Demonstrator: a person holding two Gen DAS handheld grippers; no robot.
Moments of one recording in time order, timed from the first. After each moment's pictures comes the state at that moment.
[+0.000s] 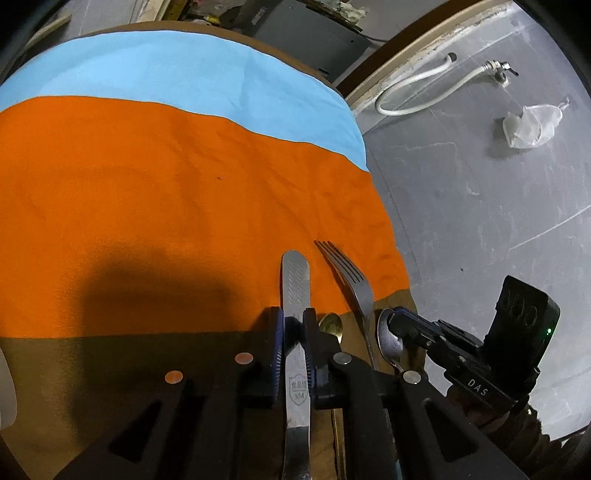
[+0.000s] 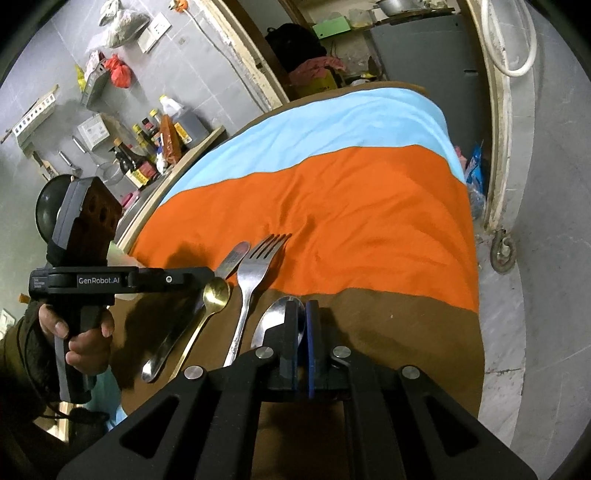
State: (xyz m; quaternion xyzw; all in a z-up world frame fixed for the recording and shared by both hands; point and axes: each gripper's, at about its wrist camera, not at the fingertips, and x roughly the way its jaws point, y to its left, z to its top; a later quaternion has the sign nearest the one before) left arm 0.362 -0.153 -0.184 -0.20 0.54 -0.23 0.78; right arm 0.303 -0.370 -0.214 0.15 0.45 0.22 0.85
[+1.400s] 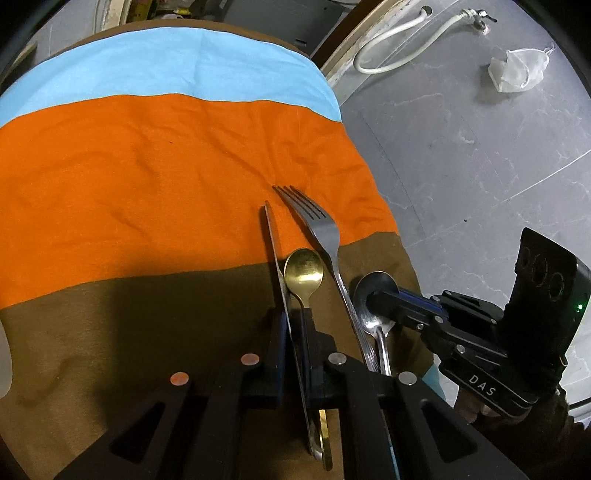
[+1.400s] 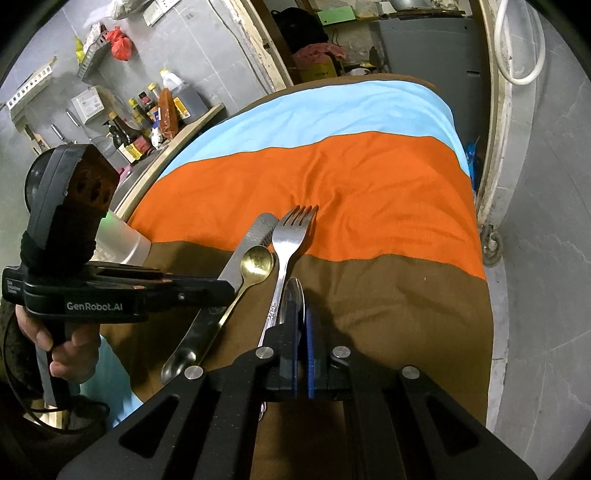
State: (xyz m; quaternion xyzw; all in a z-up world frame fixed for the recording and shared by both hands) left arm 0.334 -0.177 -0.169 -0.13 0.57 -0.24 0.77; right arm 0.283 -0.348 -0.198 0.10 0.48 0.20 0.85
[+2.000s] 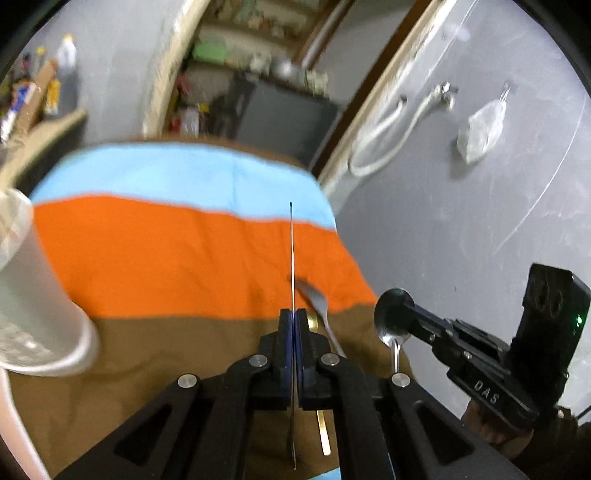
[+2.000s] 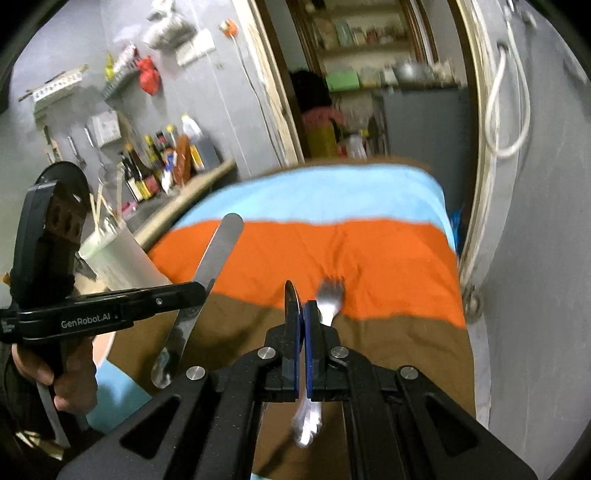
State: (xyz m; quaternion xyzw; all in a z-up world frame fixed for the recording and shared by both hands) left arm 0.263 -0.122 -0.089 -0.15 0.38 -0.19 0.89; right arm 0.237 -0.316 -0.115 0.07 0.33 0.17 0.93
